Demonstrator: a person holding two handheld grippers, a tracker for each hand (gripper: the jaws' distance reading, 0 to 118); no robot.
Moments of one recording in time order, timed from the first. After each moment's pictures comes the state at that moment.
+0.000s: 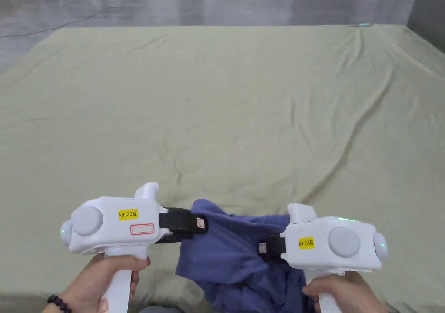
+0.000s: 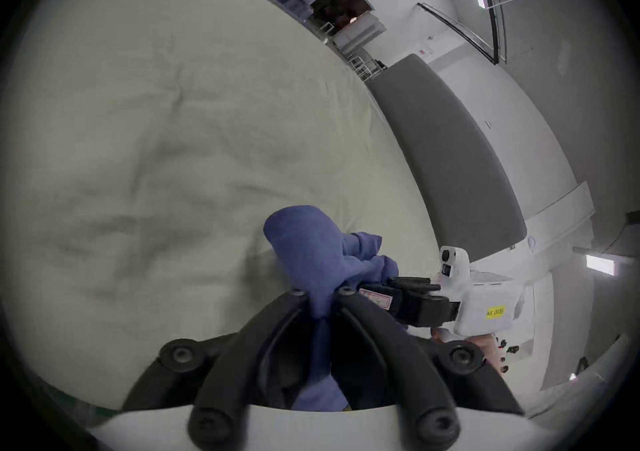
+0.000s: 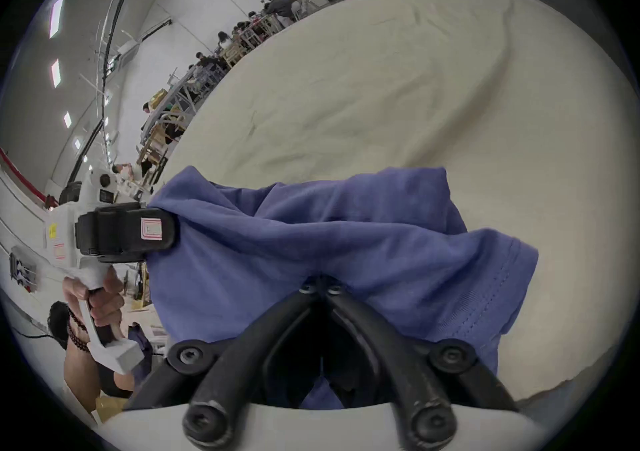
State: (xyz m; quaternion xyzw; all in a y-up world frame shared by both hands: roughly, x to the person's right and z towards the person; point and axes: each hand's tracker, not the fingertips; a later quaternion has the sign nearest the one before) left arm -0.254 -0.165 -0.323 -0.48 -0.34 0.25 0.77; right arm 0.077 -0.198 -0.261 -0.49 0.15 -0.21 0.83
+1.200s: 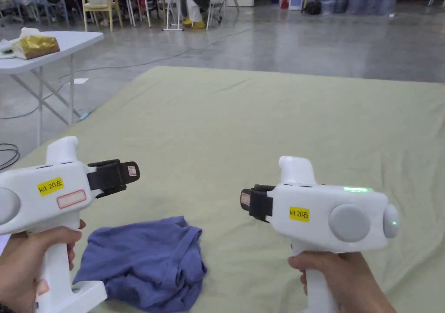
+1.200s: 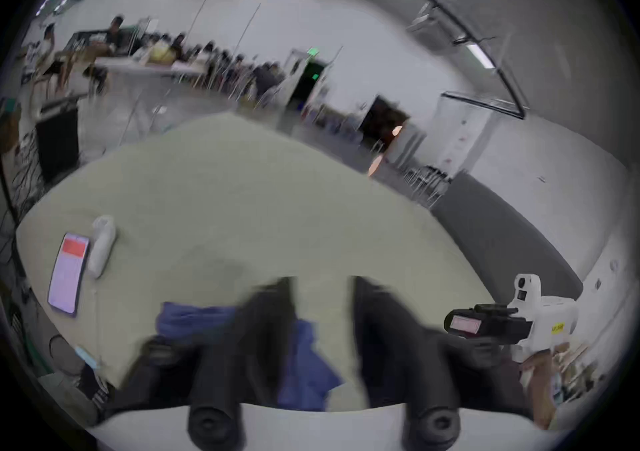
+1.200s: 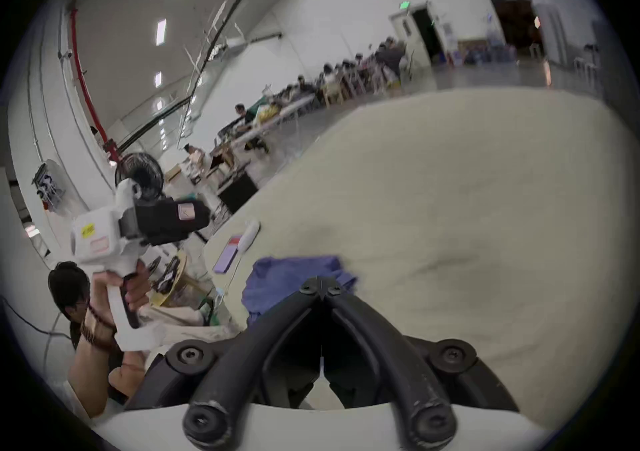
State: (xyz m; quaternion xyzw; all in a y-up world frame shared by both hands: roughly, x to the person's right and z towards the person) left arm -0.424 -0.013 -0.288 -0.22 -0.15 0.19 0.94; right arm -0.067 -0.035 -0.320 -0.29 0.28 -0.13 0.91
